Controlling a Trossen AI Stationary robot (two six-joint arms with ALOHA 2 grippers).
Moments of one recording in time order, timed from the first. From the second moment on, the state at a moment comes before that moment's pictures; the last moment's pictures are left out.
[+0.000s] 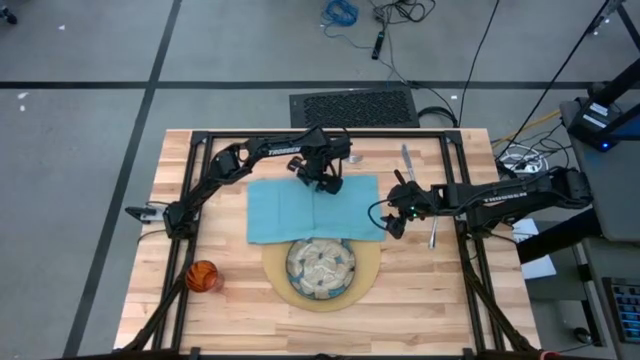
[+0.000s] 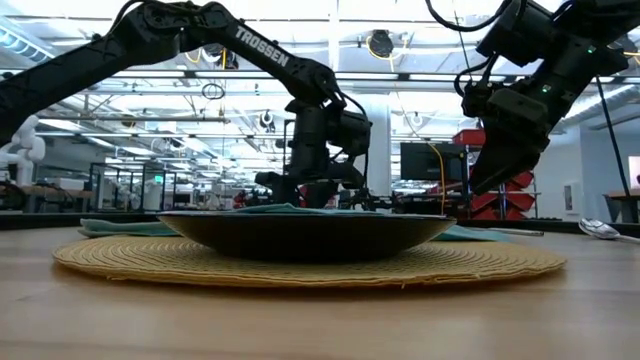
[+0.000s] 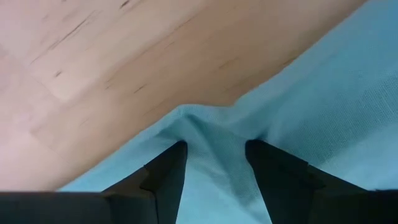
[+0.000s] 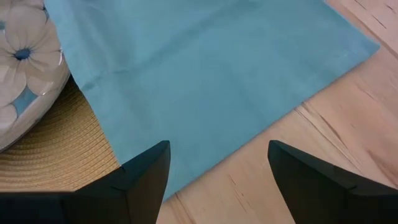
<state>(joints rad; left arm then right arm) 0.41 2.45 2.05 -1.27 0.11 -0.58 -0.06 1.08 0.49 -0.32 0.16 0.46</state>
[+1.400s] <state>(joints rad) 0.40 2.40 2.16 -1.28 0.17 -0.32 -0.05 1.59 0.65 0.31 0.00 0.50</state>
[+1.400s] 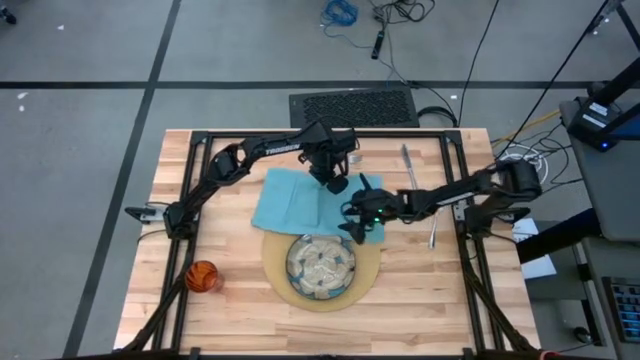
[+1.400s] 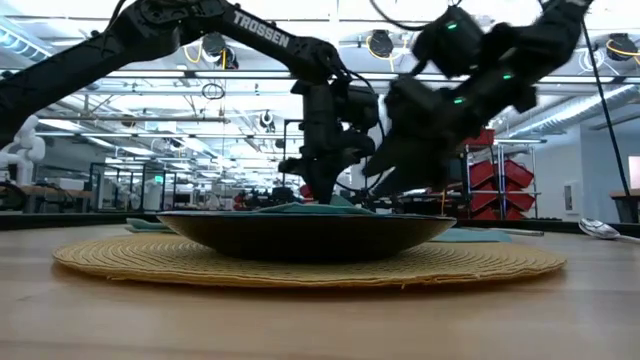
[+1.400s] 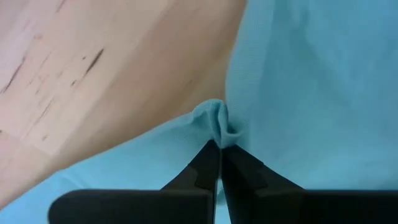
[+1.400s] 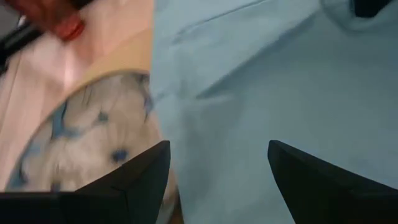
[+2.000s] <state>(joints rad) 0.42 2.26 2.16 -1.26 0.18 0.04 -0.05 1.84 0.94 0.21 0.06 0.60</state>
